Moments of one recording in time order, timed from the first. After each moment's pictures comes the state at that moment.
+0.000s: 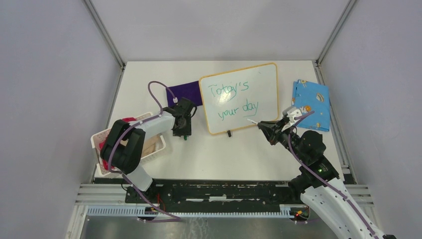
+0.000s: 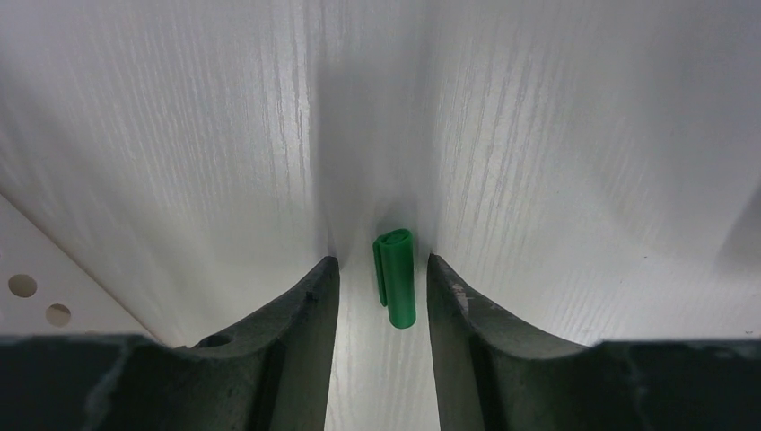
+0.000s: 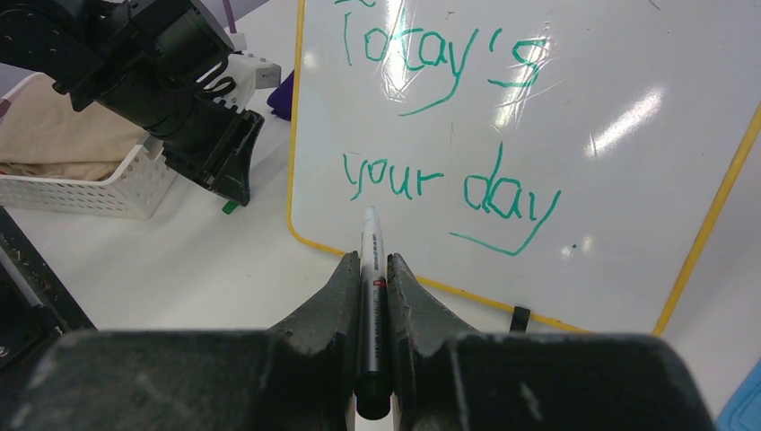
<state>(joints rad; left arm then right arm) -0.48 1.64 0.93 -0.52 -0.21 -0.47 0.48 0.44 0.47 -0.08 -0.18 0.12</state>
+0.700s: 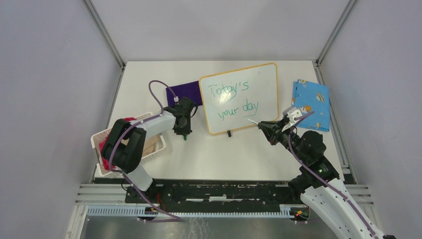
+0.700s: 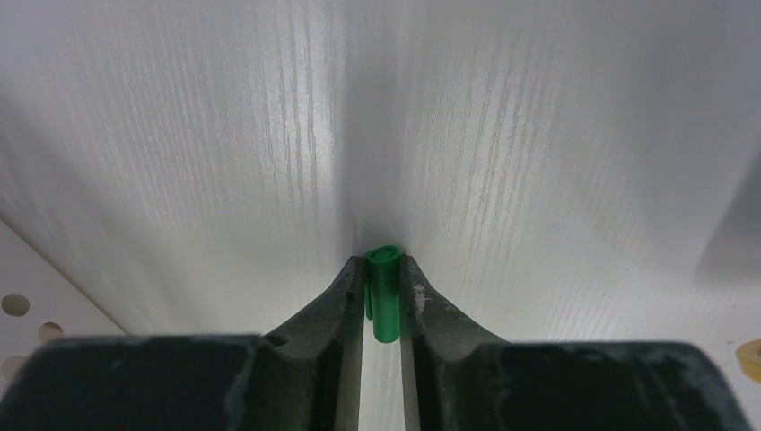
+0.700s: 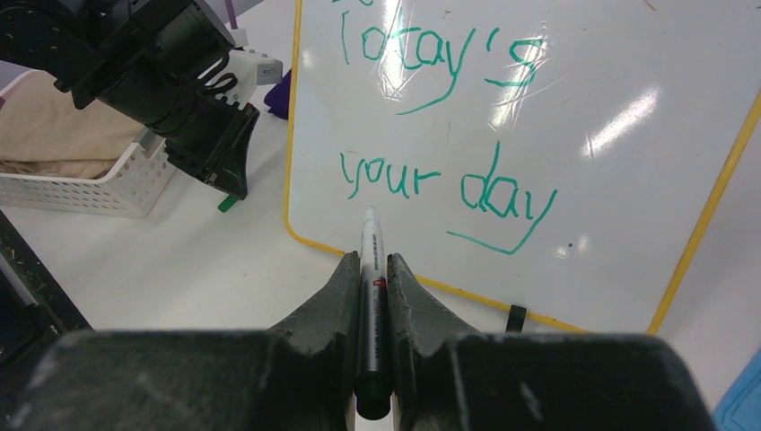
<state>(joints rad) -0.48 1.66 0.94 -0.49 -0.21 -0.47 0.49 0.43 0.47 -0.08 -0.17 0.11</state>
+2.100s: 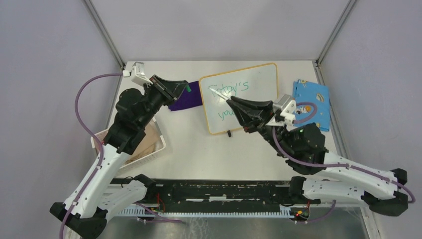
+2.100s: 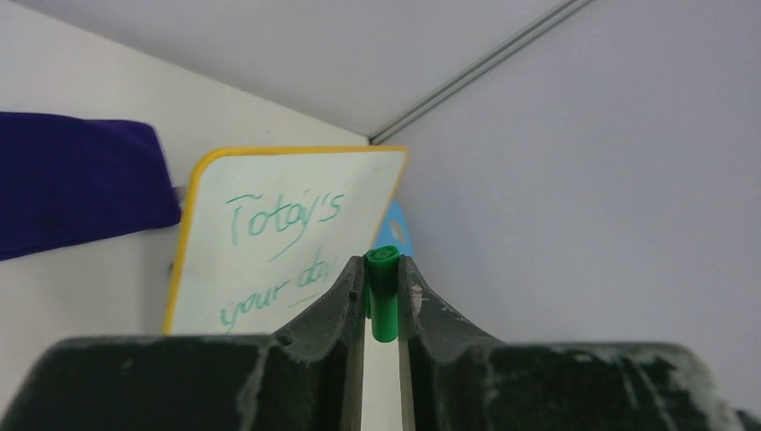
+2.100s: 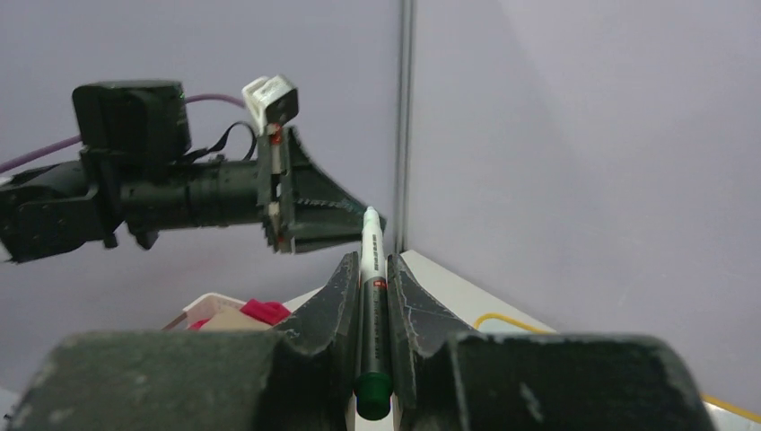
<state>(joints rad) -0.48 0.90 1.09 -0.21 -0.02 -0.82 1.10 0.86 0.97 0.36 0.23 -0.08</state>
